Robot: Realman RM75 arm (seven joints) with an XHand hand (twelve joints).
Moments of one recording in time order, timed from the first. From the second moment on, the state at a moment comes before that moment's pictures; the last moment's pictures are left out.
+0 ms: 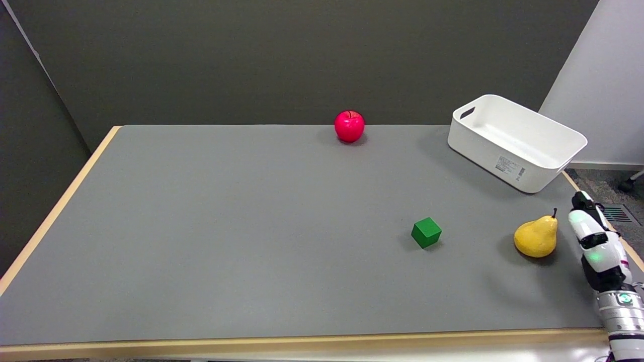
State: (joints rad) arm -0.32 -0.96 -1.85 0.60 1.08 1.31 1.45
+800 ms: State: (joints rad) arm -0.38 -0.94 -1.81 0.70 1.05 1.31 1.37
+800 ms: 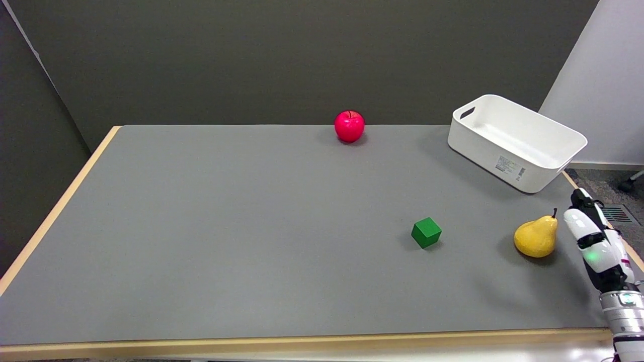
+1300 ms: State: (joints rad) arm -0.34 -0.93 -1.81 0.70 1.00 1.24 1.35
